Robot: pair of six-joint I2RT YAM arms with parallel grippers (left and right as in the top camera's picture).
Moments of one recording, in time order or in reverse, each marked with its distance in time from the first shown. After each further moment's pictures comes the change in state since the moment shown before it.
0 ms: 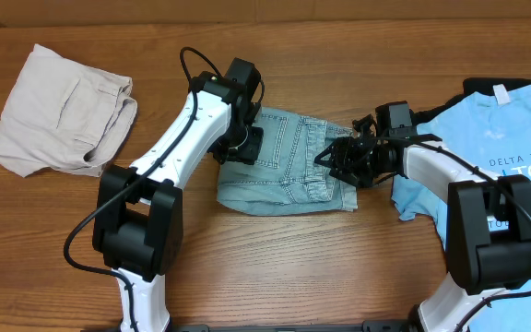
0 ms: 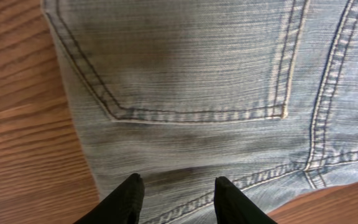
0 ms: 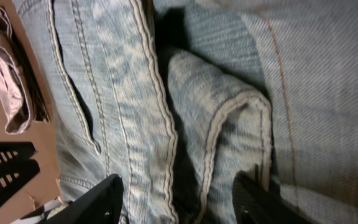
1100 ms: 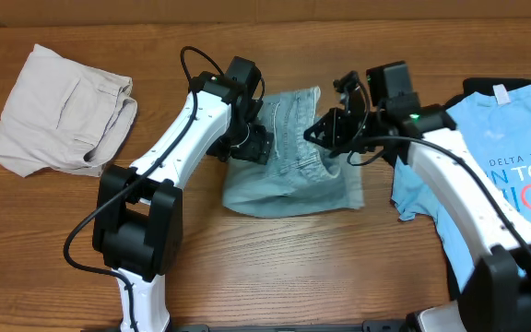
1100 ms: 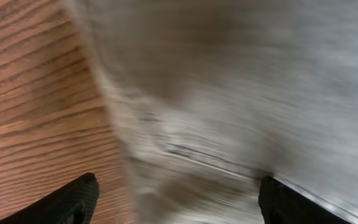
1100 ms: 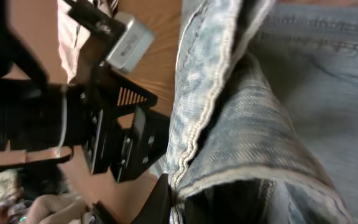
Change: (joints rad) left arm 0.000 0.000 -0.001 0.036 0.025 0.011; right arm 0.125 -0.240 0.279 -0.312 0.036 -0.165
